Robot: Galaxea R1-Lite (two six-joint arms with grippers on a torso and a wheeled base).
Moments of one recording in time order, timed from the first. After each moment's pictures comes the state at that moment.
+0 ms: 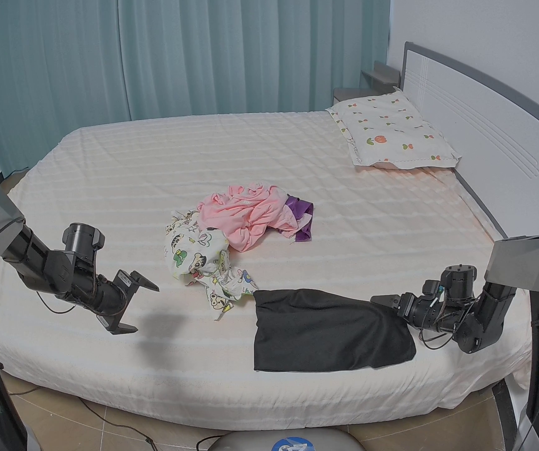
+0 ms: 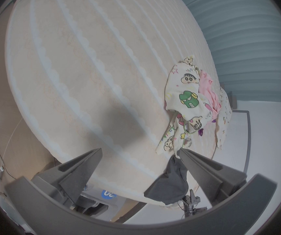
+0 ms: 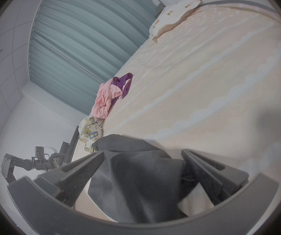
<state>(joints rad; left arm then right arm) 0.02 2.11 -0.99 -0.13 -0.36 -1.00 0.12 2.47 -0.75 -1.22 0.48 0.64</state>
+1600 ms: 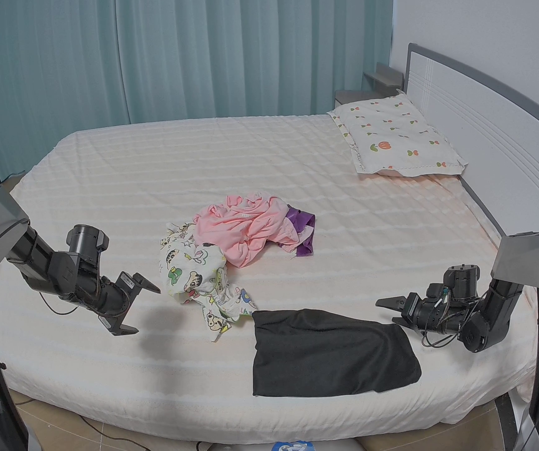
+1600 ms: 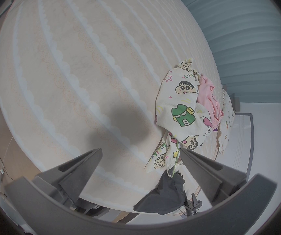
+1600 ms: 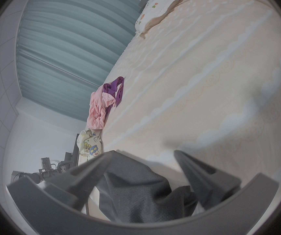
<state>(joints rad) 0.01 2.13 -0.99 -0.13 -0.35 -1.01 0.10 2.40 -0.68 -1.14 0.47 0.73</state>
